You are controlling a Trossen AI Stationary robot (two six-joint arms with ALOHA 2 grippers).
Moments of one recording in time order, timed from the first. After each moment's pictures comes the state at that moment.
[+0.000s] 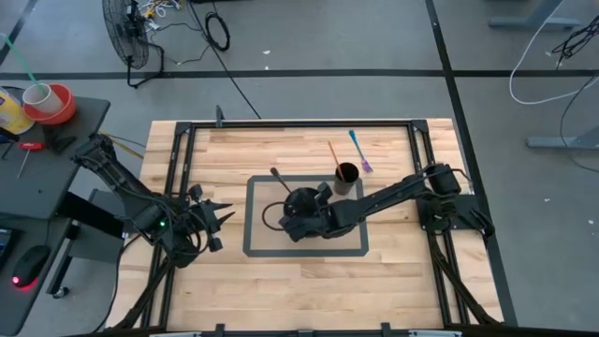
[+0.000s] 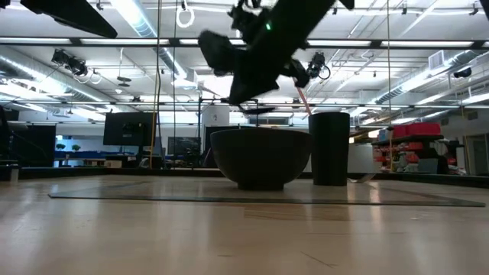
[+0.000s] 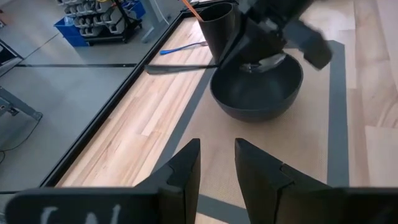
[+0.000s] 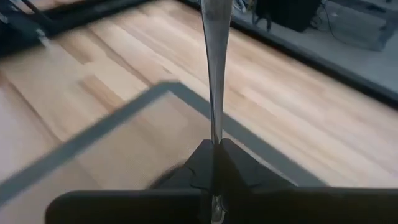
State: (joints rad) left arm -0.79 1.03 0.81 -0.83 -1.07 -0.72; right arm 0.24 1.99 1.44 -0.39 0.87 0.75
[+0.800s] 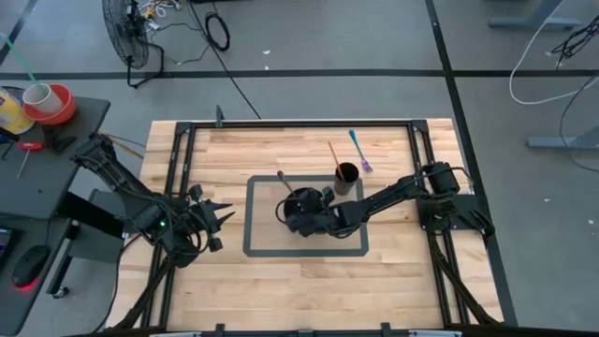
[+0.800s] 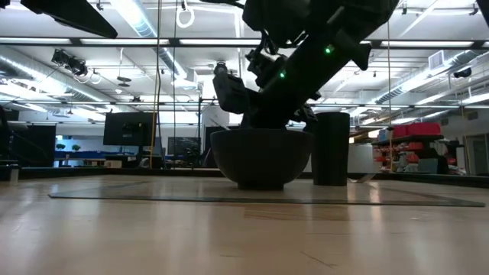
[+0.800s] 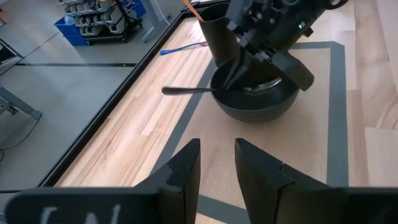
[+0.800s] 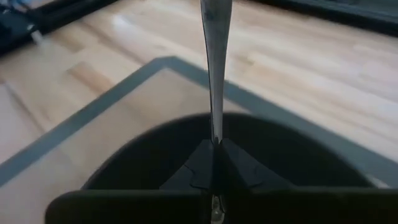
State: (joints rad) left arm -0.79 1.03 0.81 -0.83 -1.07 -0.73; right arm 0.21 1.99 1.17 0.00 0.80 0.78
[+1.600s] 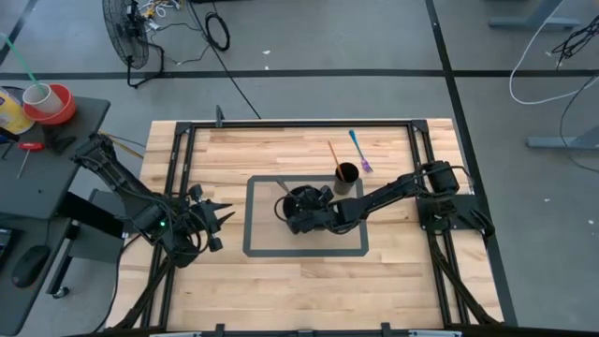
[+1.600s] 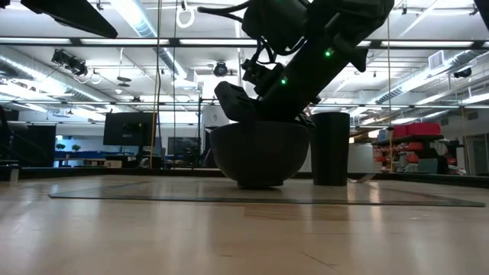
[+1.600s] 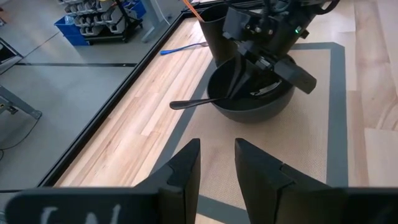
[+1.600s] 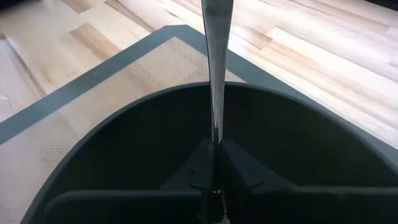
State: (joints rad) left arm -0.79 1.03 0.81 -0.82 -1.07 -0.73; right arm 0.19 1.99 1.17 -0.04 0.67 0.72
